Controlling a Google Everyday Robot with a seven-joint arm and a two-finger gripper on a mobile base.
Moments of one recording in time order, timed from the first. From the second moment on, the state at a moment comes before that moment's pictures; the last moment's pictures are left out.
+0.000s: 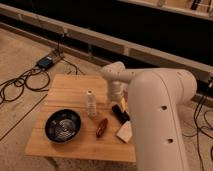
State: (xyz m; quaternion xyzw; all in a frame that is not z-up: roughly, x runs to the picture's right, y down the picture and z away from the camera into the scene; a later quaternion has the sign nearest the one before) arm 0.067 0.135 0.877 -0.22 0.40 0.73 0.50
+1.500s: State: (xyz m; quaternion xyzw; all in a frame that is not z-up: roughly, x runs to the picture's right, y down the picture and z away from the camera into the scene) arm 0.132 0.143 0.881 -0.17 0.45 0.73 0.48
